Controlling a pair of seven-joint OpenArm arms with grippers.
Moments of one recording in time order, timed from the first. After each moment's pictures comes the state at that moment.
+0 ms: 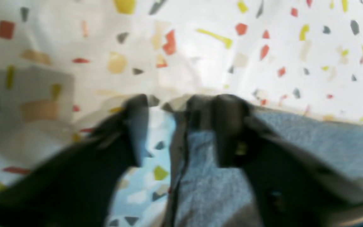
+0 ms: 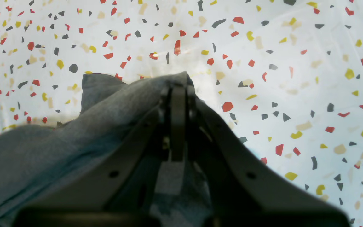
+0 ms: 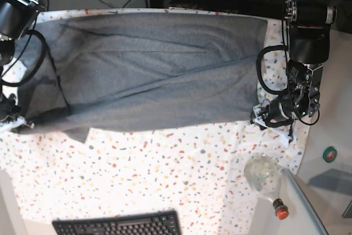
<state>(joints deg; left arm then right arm) -17.8 -19.4 -0.2 45.9 -33.7 -4.5 39.9 8.0 10.9 33.7 77.9 14.1 18.4 -48.1</state>
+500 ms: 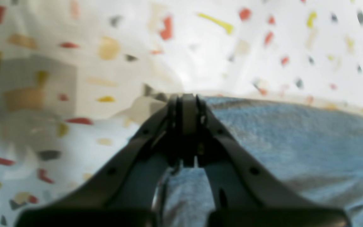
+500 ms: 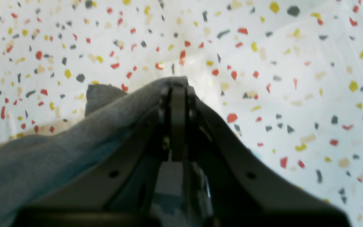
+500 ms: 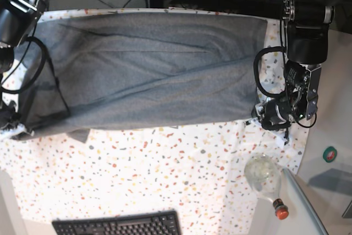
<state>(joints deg) -18.0 -18.8 -0.4 50.7 -33.7 -4.1 43.7 11.4 11.3 33.2 75.1 13.6 18.4 -47.8</state>
